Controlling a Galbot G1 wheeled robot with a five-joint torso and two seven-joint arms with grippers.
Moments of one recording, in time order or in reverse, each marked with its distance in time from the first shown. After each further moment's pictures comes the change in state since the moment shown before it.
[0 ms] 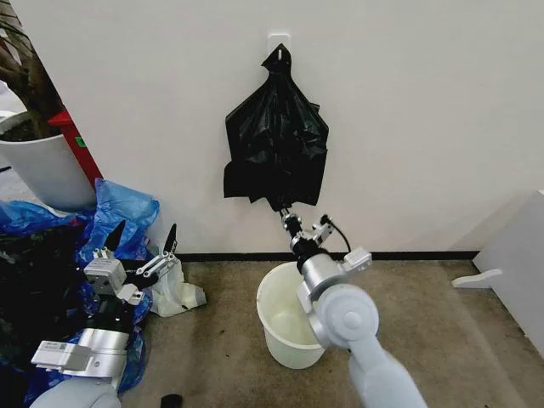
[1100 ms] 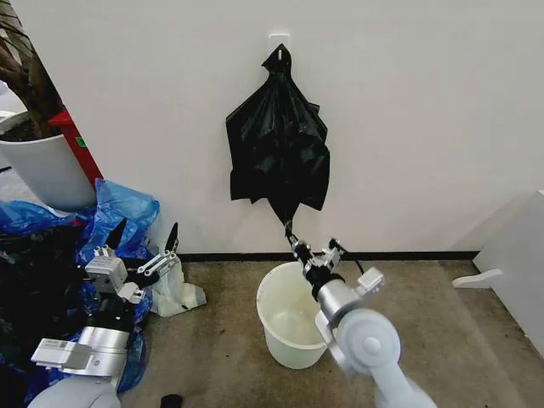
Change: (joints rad) left arm -0.003 0.005 0.006 -0.003 0.001 0.005 0.004; right arm -0.237 -0.050 0.058 -0.003 -0.060 -0.082 -0.067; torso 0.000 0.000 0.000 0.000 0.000
